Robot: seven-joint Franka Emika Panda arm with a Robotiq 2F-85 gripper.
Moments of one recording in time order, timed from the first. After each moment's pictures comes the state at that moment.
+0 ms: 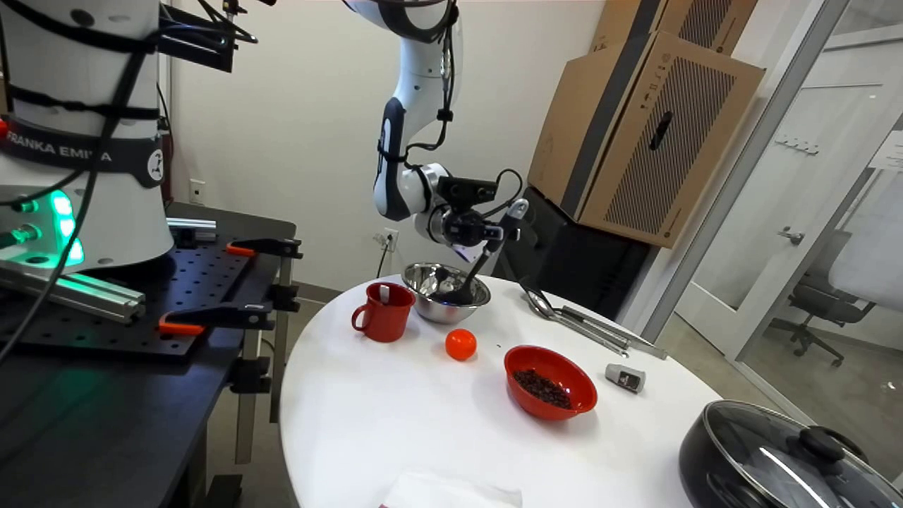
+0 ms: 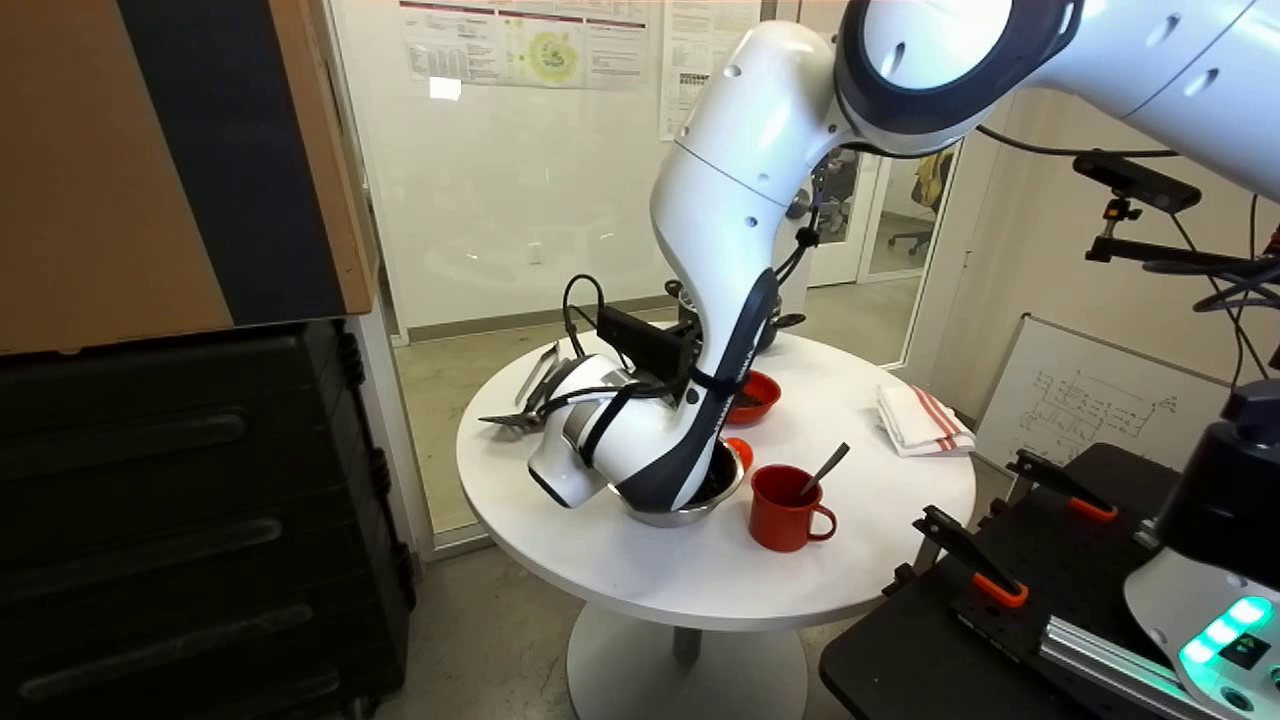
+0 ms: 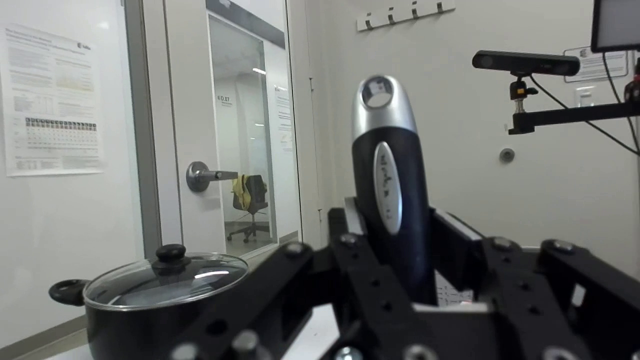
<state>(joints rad) 0.47 1.11 0.19 -1.59 -1.49 1.00 -0.34</state>
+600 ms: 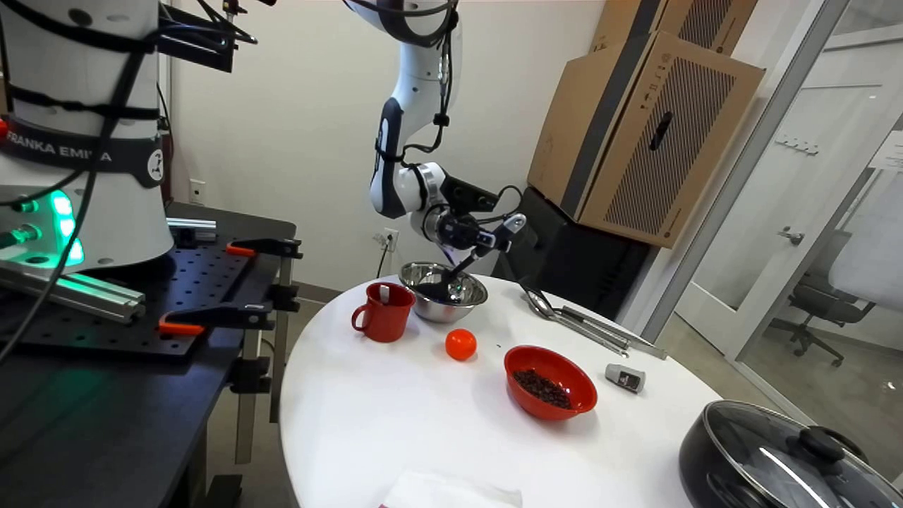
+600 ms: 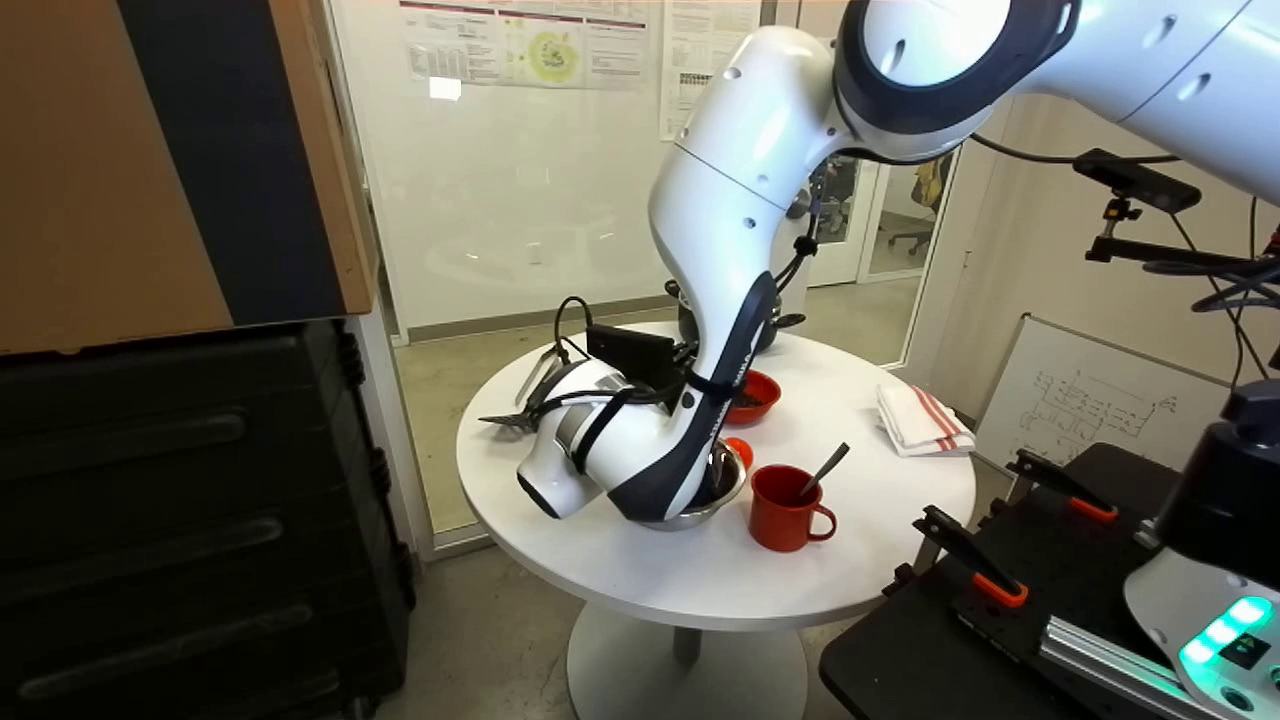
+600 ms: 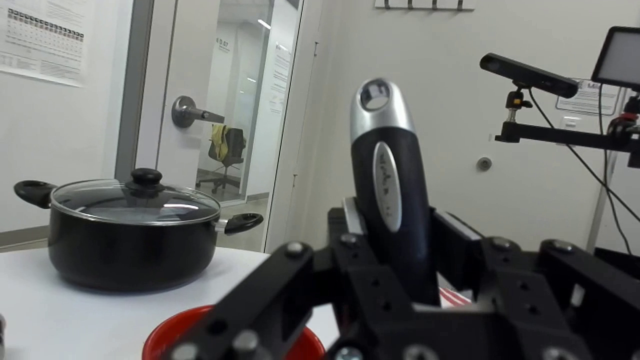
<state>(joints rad) 0.45 1.13 0.24 -1.59 -1.48 1.03 -0.54</state>
